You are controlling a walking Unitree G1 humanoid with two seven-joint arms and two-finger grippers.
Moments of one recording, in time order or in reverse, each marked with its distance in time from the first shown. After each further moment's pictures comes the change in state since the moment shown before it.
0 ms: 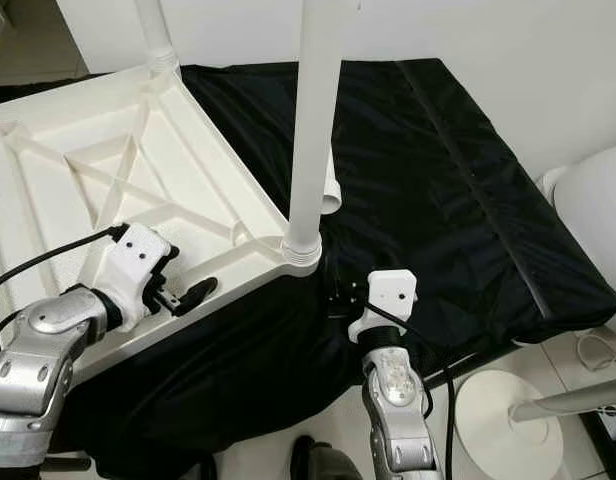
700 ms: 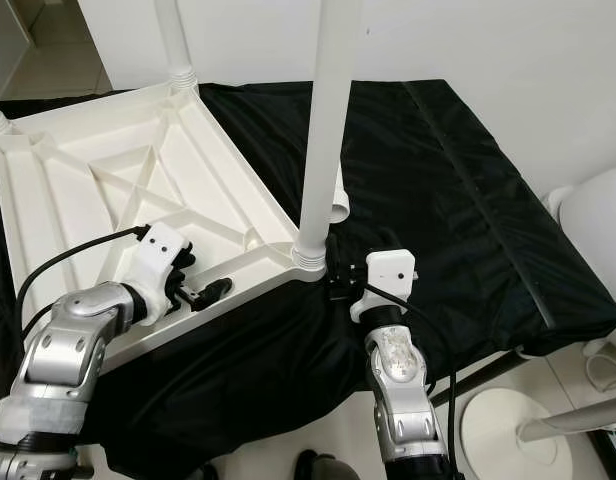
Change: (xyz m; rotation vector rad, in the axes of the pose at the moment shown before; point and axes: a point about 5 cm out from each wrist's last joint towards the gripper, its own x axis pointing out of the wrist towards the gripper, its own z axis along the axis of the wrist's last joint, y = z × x) left arm 0.031 0.000 0.006 -0.094 -0.032 -0.035; right arm 0.033 -0.015 0.014 -0.090 -0.088 0.035
